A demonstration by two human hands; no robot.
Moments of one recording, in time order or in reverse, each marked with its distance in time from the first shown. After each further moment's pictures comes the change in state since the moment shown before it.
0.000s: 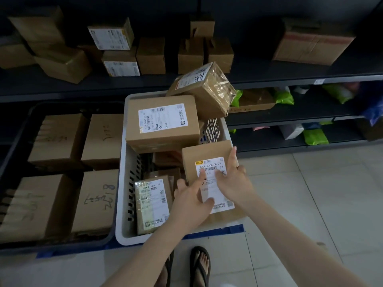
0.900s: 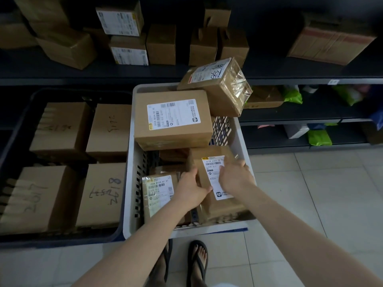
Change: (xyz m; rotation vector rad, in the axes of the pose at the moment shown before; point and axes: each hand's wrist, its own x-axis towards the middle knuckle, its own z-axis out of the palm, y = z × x) left_hand 0.058 -0.039 -0.009 -0.227 -0.017 -0.118; right_hand 0.044 -0.014 0.031 -0.450 -0.040 0.039
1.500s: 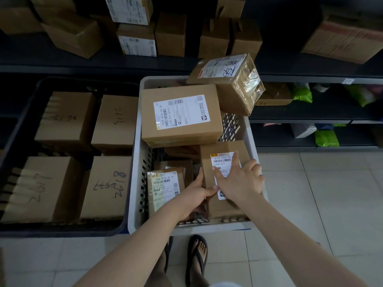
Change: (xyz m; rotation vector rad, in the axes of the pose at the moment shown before) left_hand -0.004 -0.020 -0.002 -0.575 -0.333 -0.120; right_hand -0.026 -0.014 0.003 -0.130 0.140 0.069
